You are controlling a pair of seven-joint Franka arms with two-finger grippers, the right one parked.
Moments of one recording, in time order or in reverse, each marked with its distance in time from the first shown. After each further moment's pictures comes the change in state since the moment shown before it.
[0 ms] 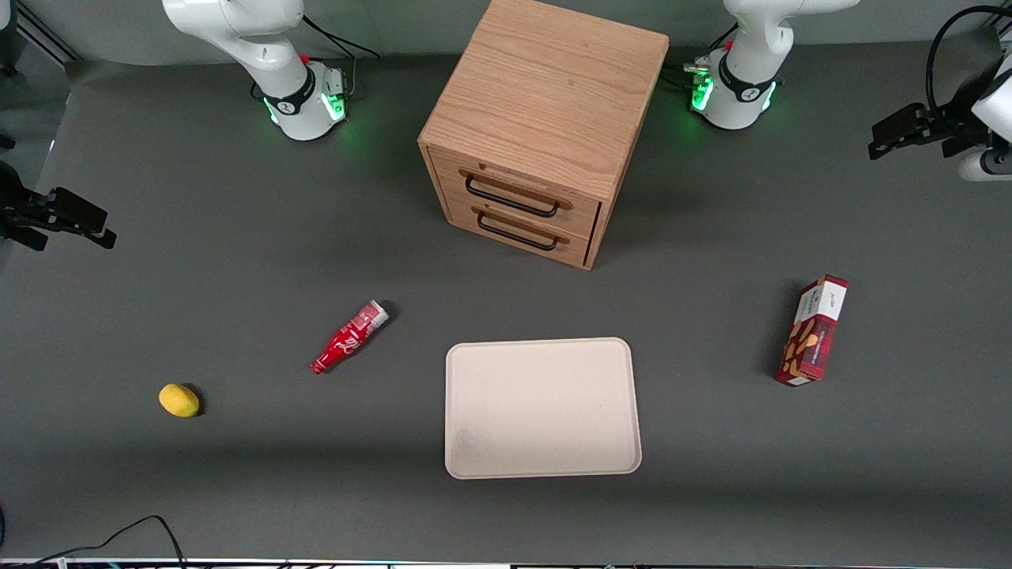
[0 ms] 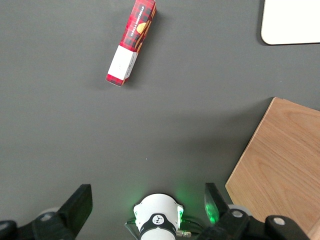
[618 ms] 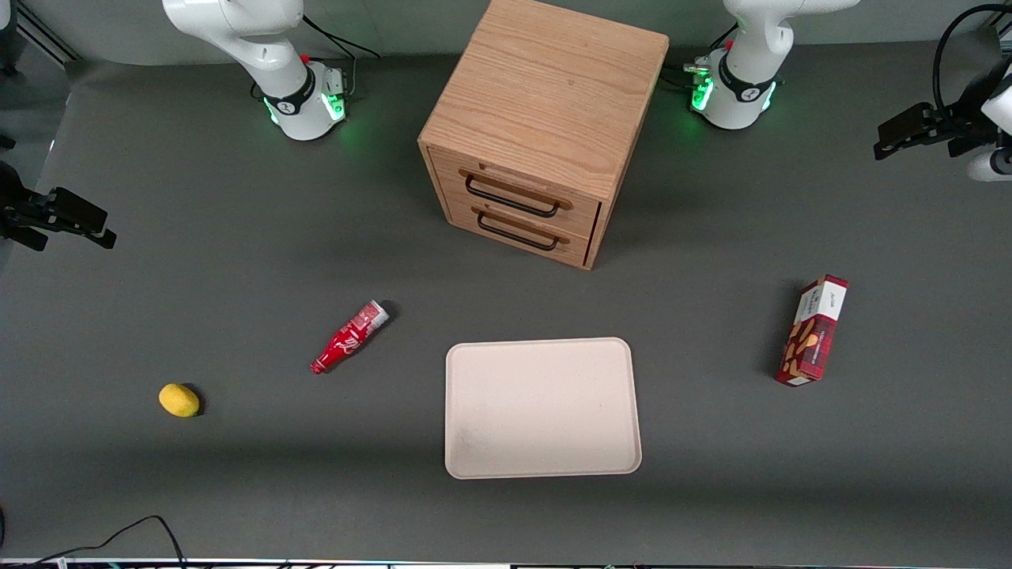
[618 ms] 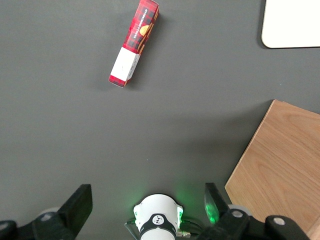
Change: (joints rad) arm 0.000 0.003 0.008 0.022 0.002 -0.010 -0.005
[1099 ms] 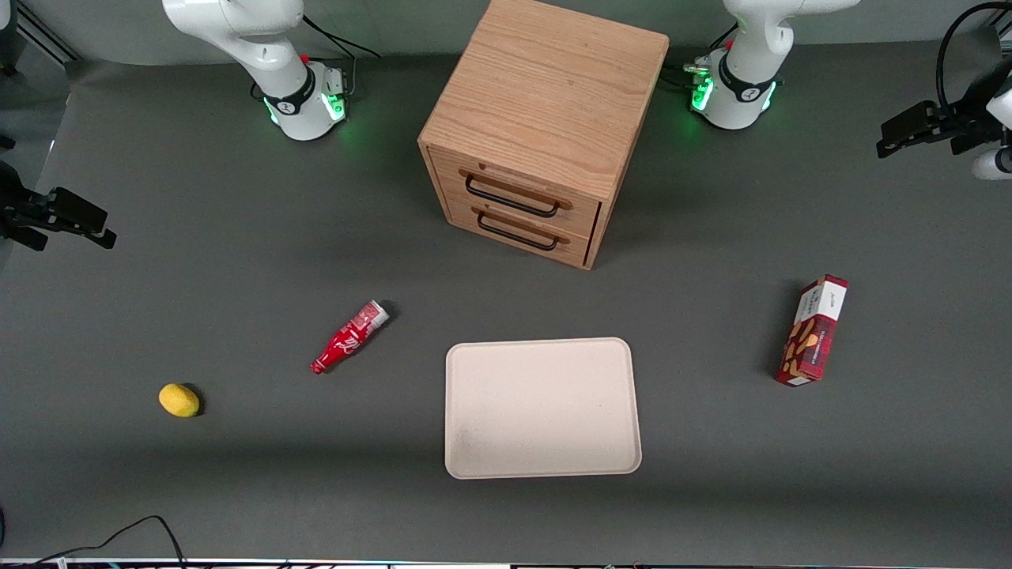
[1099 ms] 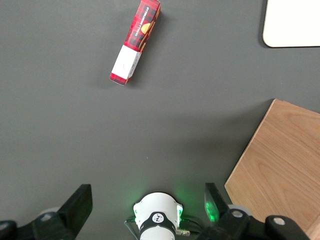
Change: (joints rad) arm 0.001 0.000 0.004 0.004 0.000 -0.009 -0.001
